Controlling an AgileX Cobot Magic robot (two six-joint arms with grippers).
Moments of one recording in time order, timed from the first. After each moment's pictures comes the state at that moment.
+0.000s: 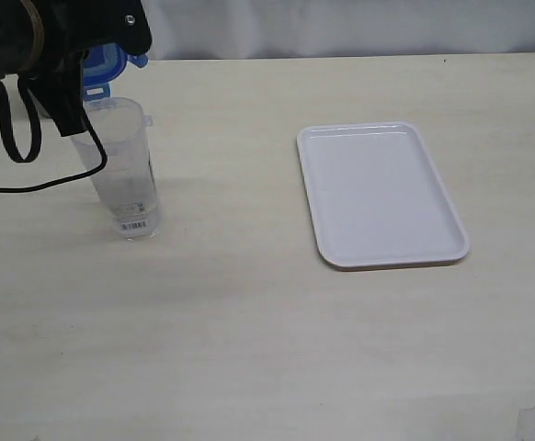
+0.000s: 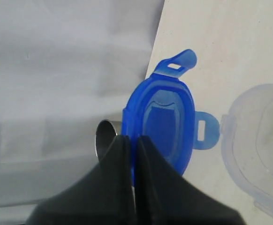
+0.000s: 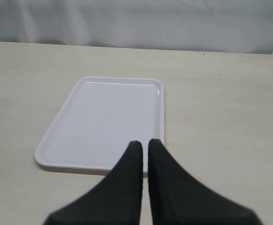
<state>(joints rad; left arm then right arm) -0.61 1.46 -1.00 1.18 0.60 -0.10 0.16 0.00 0.00 -0.12 0.35 0.09</state>
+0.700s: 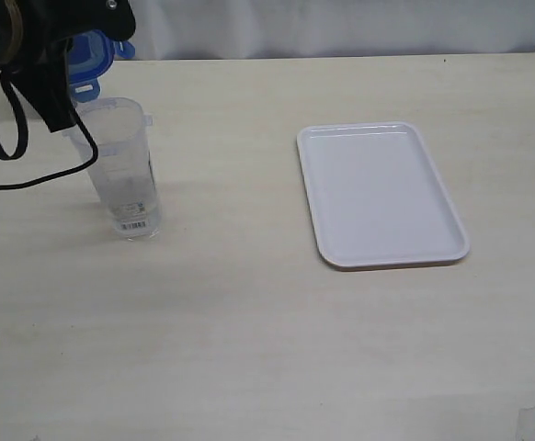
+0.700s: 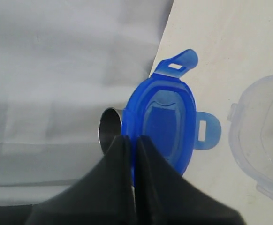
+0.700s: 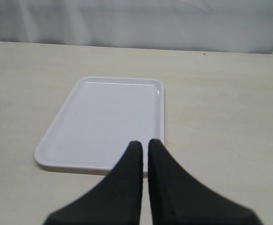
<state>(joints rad) -0.61 1.42 -0.99 1.15 0.63 -0.13 0.16 0.00 0.00 -0.12 0.35 0.09</state>
